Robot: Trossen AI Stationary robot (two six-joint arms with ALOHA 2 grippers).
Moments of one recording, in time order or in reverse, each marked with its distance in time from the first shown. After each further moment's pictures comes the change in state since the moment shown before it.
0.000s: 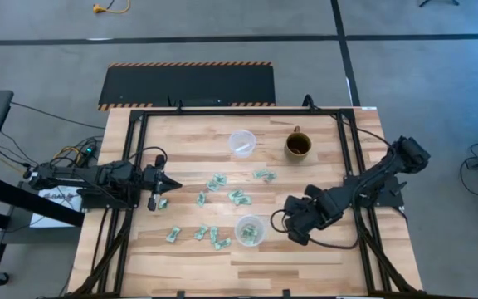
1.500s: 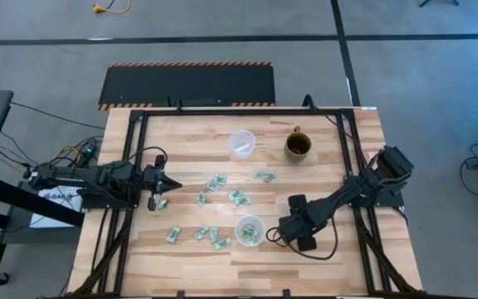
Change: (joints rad) left arm 0.000 0.000 0.000 0.000 0.000 0.000; right arm -0.019 0.217 -0.152 0.245 -0.086 -0.606
